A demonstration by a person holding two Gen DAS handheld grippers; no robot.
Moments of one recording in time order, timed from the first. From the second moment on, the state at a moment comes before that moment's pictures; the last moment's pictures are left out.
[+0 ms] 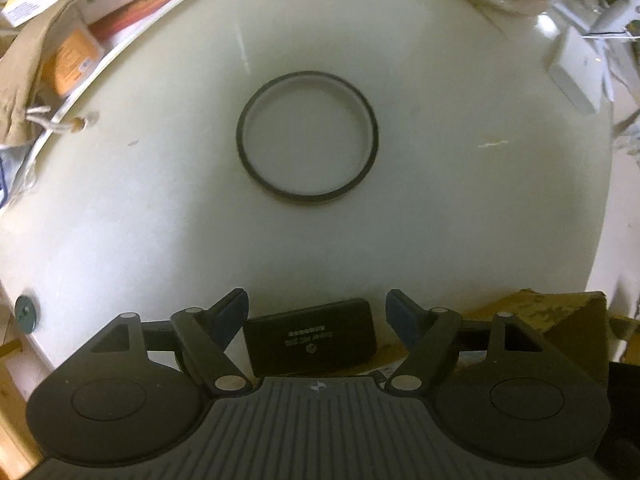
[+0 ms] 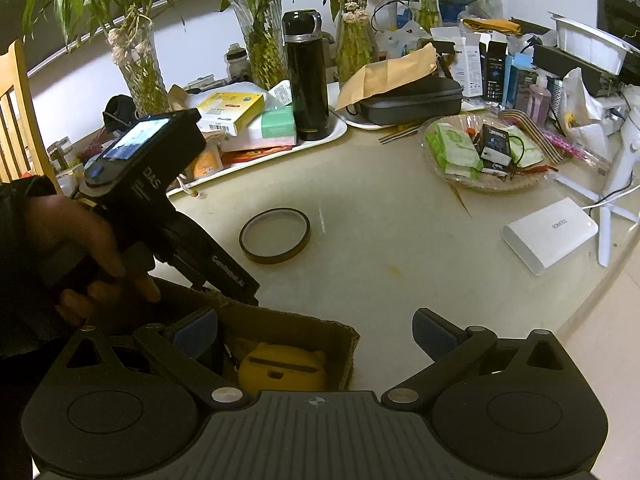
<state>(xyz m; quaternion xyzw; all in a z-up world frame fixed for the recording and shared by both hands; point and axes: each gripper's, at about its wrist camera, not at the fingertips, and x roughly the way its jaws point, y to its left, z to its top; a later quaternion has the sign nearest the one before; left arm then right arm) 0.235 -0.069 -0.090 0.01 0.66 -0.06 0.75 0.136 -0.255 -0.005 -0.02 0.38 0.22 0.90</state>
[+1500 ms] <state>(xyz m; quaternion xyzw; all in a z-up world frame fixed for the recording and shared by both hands) 0.236 -0.025 -0.087 -0.05 0.68 0.03 0.73 0.133 -0.256 -0.004 -0.02 0.38 0.21 0.90</state>
